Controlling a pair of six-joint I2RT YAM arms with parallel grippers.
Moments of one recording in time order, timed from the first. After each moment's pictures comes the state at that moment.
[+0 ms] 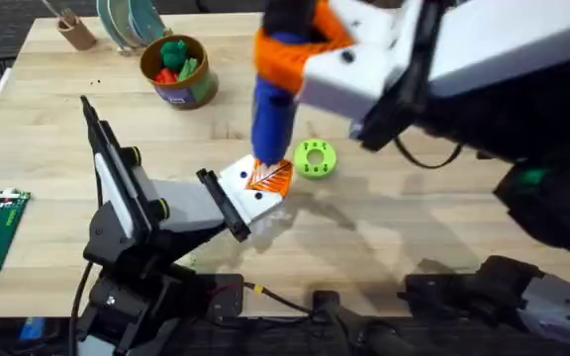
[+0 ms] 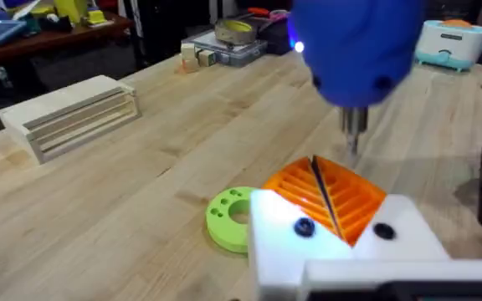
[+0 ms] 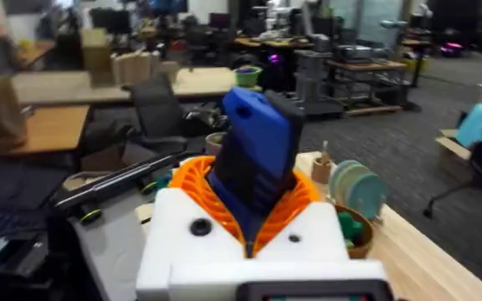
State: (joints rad) left arm -0.31 0.01 0.01 -0.05 0.67 0.03; right arm 0.76 0.98 0.70 0.51 -0.44 0.06
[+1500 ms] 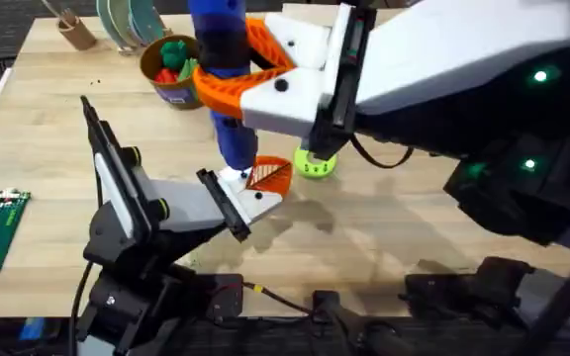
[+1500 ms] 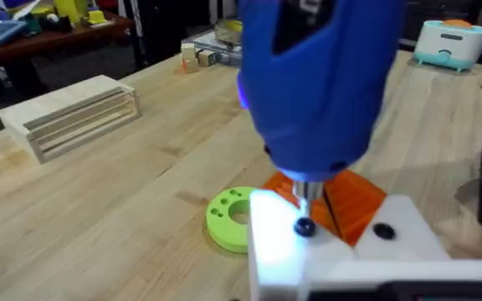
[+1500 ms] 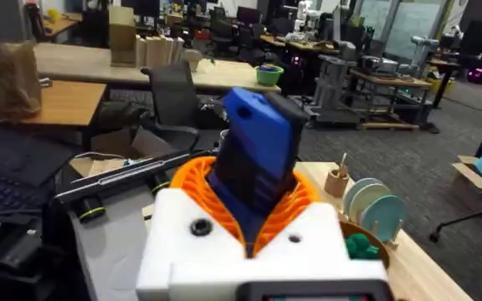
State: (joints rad) left arm -0.31 0.01 0.01 -0.05 0.67 0.03; right arm 0.86 1.13 0.75 0.59 -0.45 -0.08
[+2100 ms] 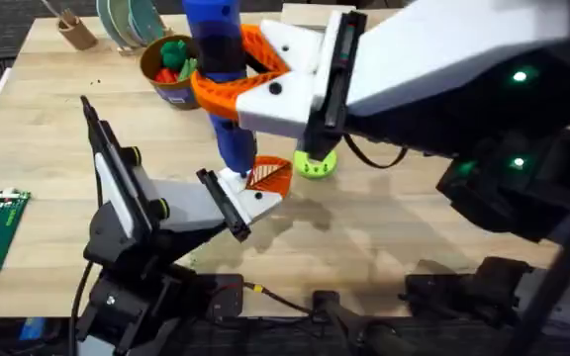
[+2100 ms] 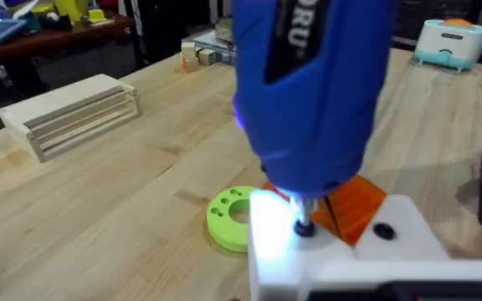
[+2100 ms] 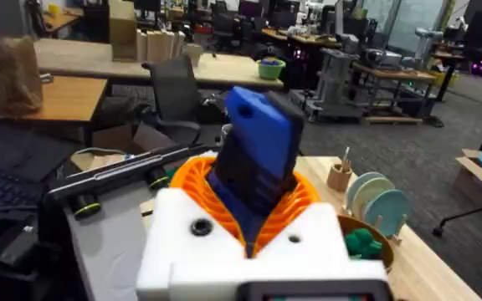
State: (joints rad) left arm -0.31 0.01 0.01 -0.06 0.67 0.03; right arm 0.86 1.16 0.75 0.59 -0.45 -0.08
